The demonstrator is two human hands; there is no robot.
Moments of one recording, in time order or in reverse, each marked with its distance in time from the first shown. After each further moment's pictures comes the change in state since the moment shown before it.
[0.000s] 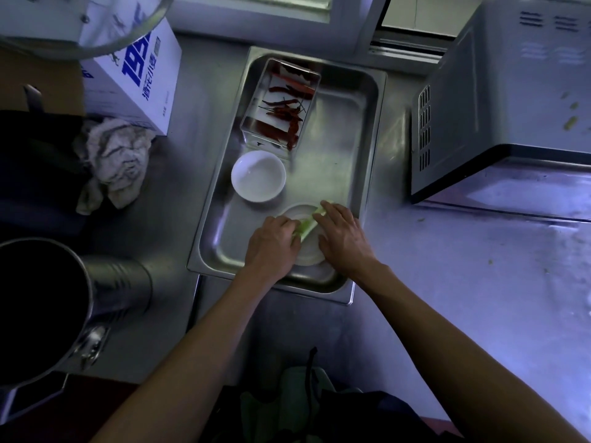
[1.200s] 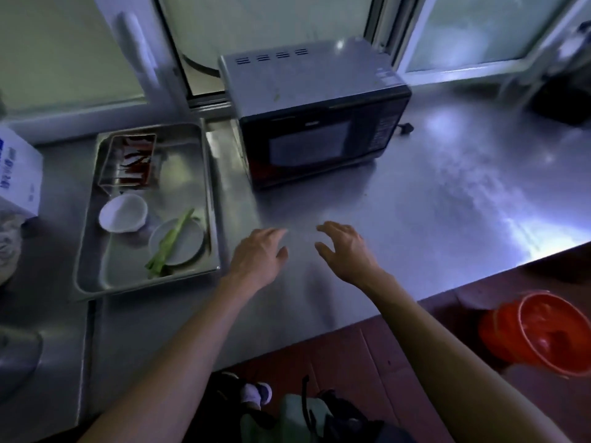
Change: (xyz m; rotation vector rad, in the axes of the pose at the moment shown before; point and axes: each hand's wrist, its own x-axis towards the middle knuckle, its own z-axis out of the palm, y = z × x) left_hand -0.128 0.234 0.071 0.169 -0.062 0.465; right_hand -0.327 0.112 -0.066 0.205 0.313 0.476
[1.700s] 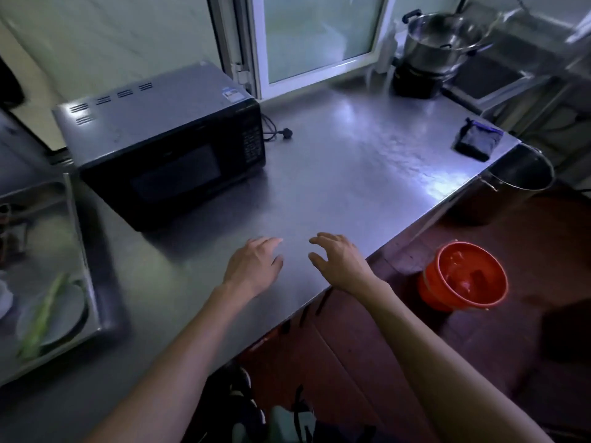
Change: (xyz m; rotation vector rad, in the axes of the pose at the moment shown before) left_hand 0.043 0.206 0.073 0.039 -0.106 0.272; right_hand -0.107 0.171 -0.090 0.030 0.114 0.284
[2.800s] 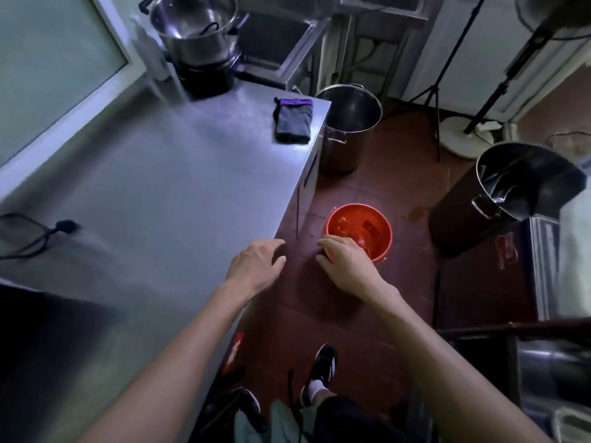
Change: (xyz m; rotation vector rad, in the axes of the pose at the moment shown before) left_hand 0.244 0.330 0.143 0.102 -0.383 0.465; right_hand -0.038 0.337 -0.141 0.130 0.286 0.520
